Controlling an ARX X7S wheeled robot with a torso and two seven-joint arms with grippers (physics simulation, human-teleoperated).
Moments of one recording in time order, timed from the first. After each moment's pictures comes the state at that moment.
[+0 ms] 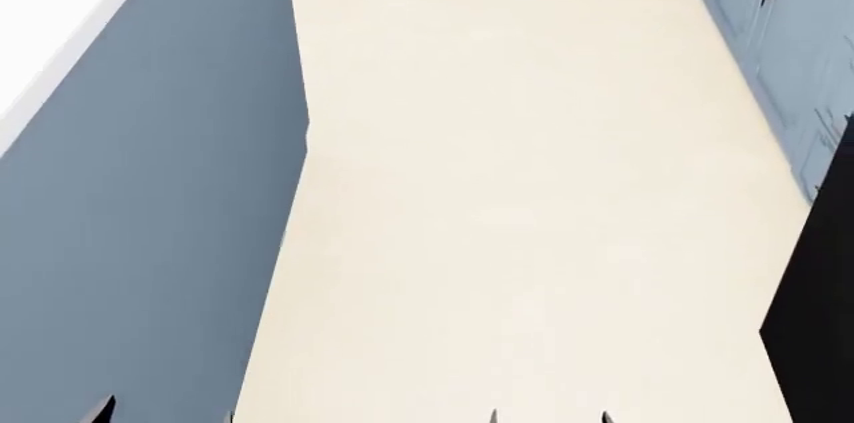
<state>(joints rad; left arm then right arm) 0.00 -0.12 0.15 -0.02 -0.06 0.03 -0.07 0.01 0.11 -0.13 0.01 0.14 0.01 0.10</state>
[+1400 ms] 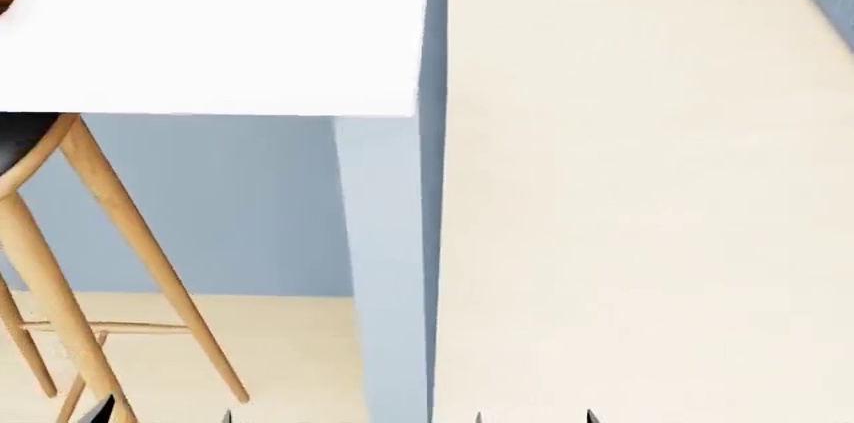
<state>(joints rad) -0.01 -0.16 0.20 -0.02 -0.11 0.03 -0.12 0.02 0.16 -0.21 0.01 0.17 0.01 0.14</state>
